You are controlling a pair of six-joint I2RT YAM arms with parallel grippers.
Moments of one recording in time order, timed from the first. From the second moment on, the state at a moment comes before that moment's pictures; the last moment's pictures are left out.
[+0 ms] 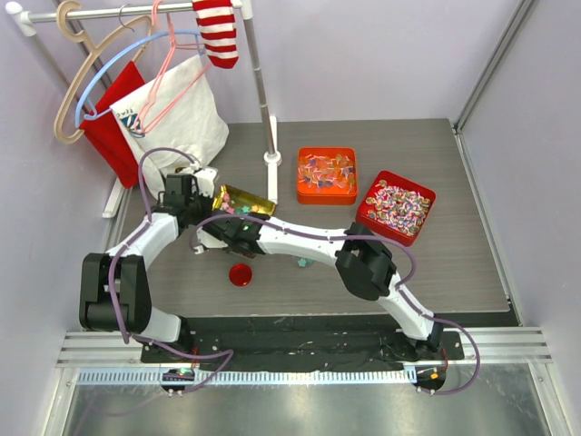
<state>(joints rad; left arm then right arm) -0.08 1.45 0.84 -0.22 0.19 0.18 1.14 2.26 1.94 -0.71 0.48 -0.73</state>
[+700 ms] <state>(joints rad) -0.08 1.45 0.84 -0.21 0.19 0.18 1.02 2.22 1.99 -0.79 0.16 -0.54</state>
